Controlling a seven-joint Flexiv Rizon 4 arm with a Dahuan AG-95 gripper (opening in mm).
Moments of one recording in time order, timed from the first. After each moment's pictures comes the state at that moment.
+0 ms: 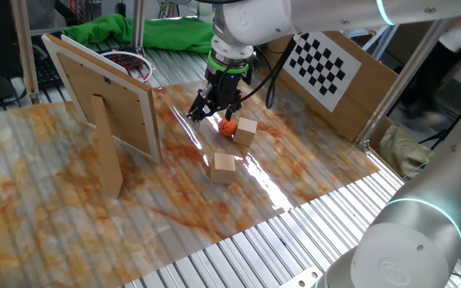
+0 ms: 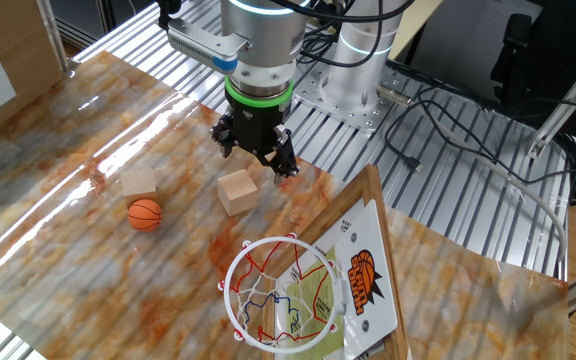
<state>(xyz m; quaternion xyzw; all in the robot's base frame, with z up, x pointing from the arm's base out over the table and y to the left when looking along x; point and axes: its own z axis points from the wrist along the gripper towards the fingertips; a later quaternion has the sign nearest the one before) 0.500 0.000 0.170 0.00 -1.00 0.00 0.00</state>
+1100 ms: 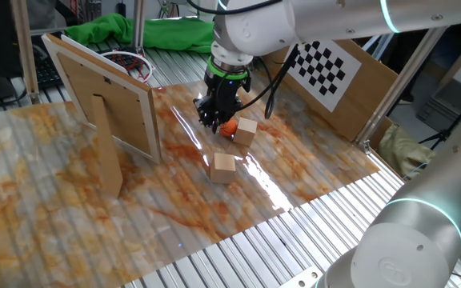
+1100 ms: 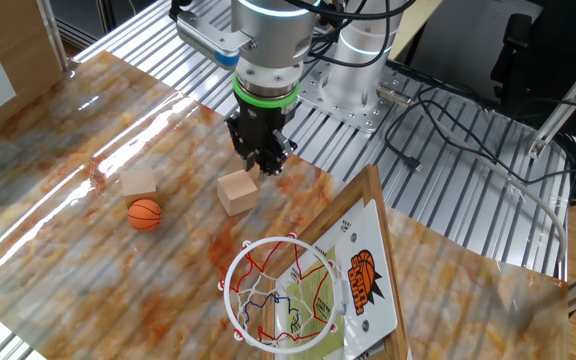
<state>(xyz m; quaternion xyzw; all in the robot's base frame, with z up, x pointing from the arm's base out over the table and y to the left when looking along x) 0.491 0.005 0.162 -0.08 -1.00 0.00 0.00</state>
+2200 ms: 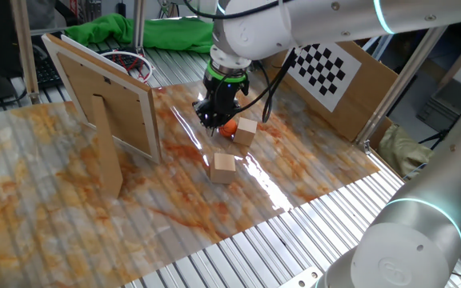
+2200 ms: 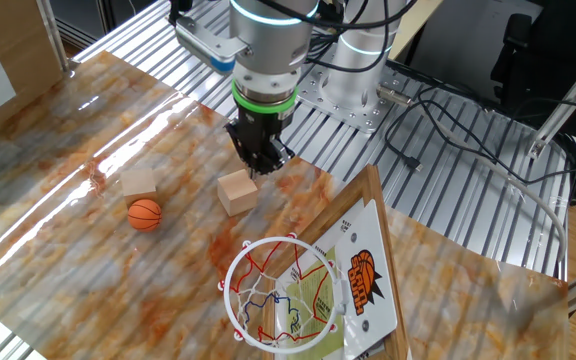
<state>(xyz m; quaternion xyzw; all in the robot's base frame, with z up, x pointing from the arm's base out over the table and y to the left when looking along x) 0.496 -0.002 0.148 -0.11 -0.99 0.00 0.00</state>
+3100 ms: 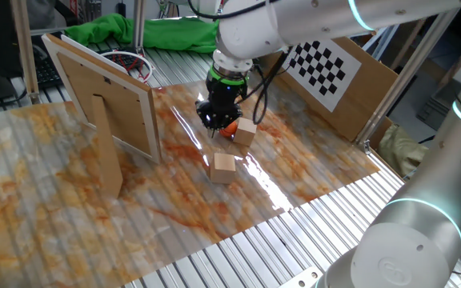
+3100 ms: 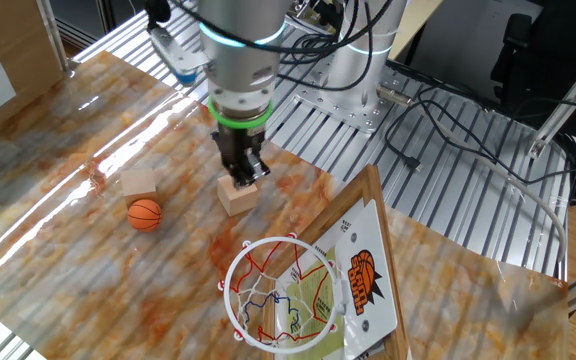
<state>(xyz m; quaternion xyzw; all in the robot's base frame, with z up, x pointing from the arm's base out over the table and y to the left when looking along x) 0.517 -0.022 0.123 -0.24 -0.97 -0.01 0.01</state>
